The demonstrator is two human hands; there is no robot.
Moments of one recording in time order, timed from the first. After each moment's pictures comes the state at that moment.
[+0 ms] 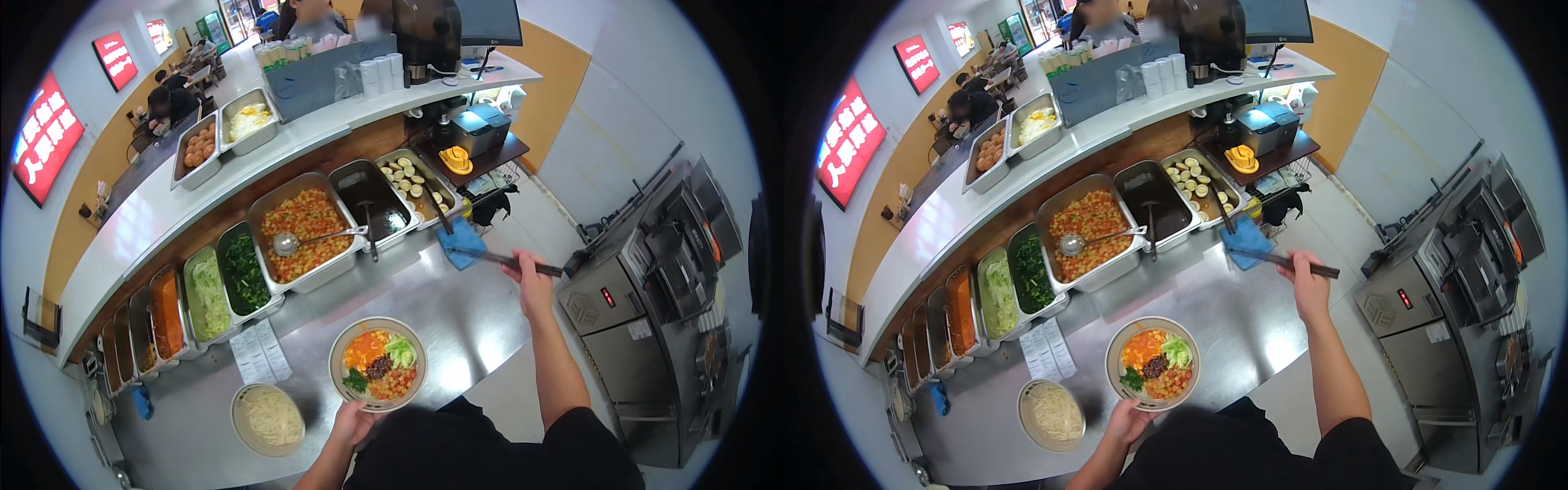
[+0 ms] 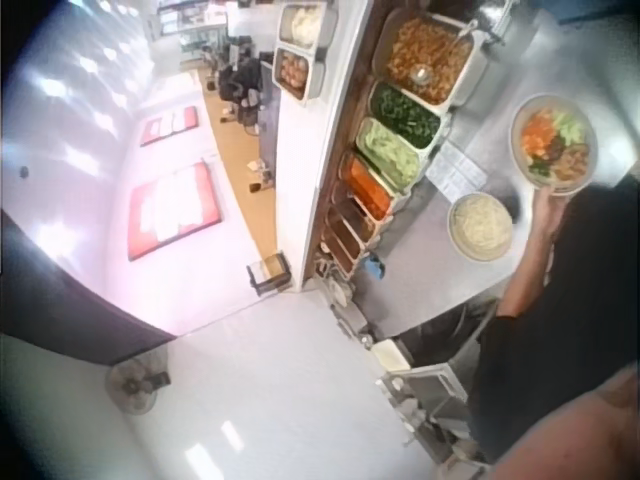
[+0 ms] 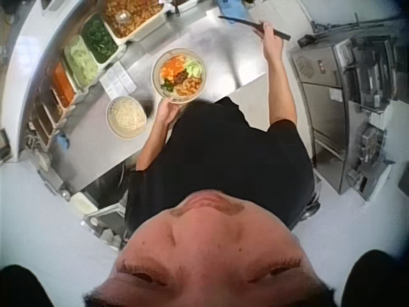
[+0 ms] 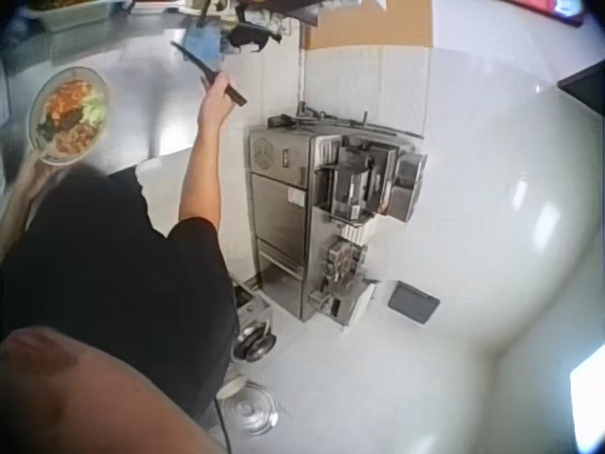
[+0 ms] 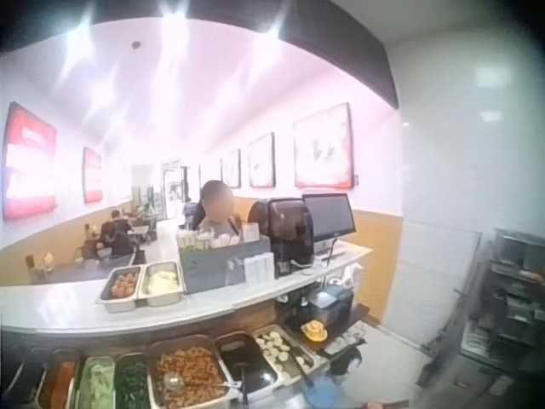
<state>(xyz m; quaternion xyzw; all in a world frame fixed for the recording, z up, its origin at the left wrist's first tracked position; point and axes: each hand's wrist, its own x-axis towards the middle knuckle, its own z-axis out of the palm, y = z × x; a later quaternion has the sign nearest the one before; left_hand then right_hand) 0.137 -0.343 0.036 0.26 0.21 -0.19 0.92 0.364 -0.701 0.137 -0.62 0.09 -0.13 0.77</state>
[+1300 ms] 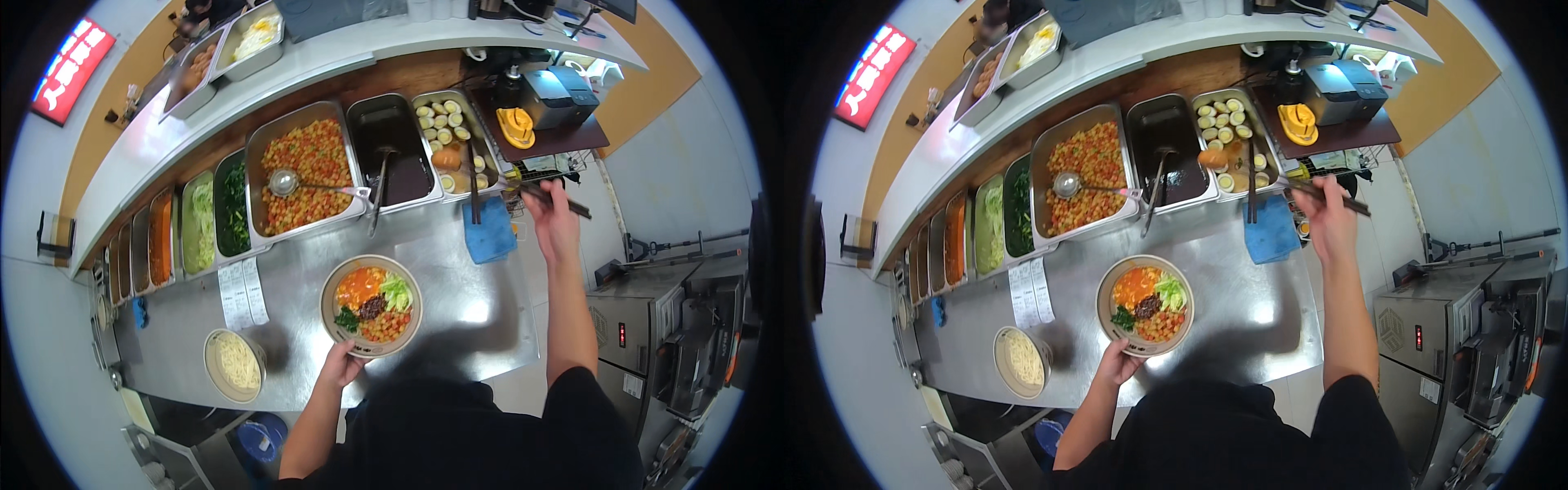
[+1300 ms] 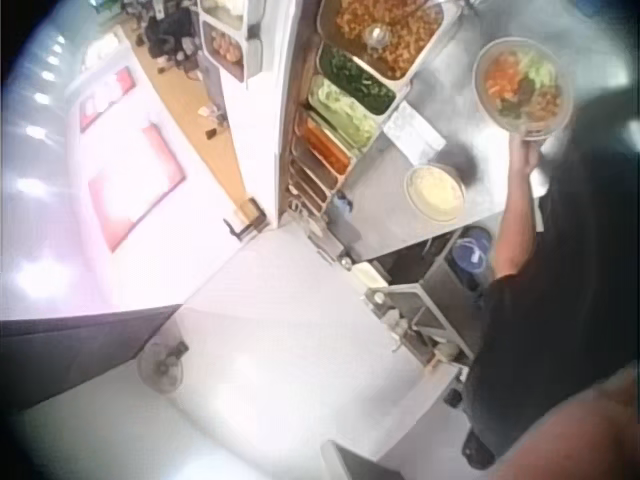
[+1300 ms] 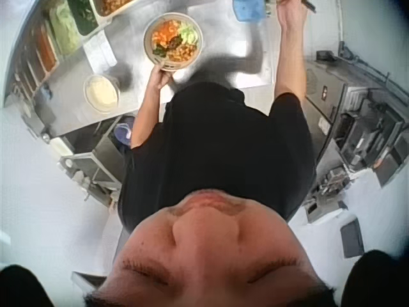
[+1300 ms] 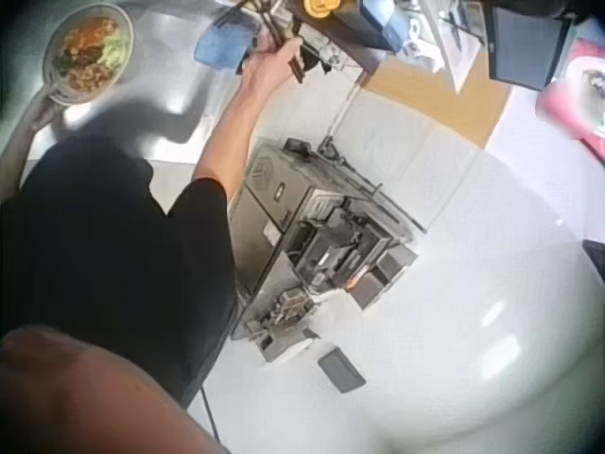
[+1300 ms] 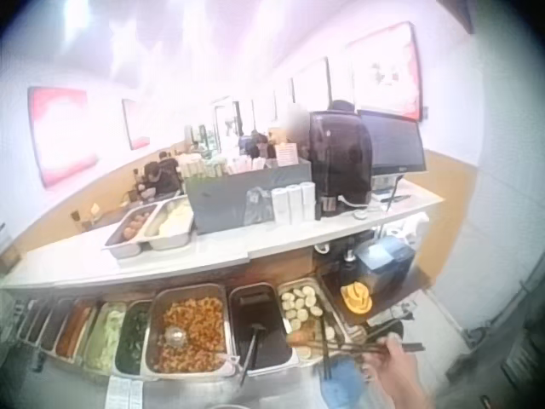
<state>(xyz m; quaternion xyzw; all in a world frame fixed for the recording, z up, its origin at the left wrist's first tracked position) 0.216 -0.401 -0.004 0.24 0.29 -0.09 0.92 0.556 -0.716 0.117 -0.47 0.07 0.03 0.88</state>
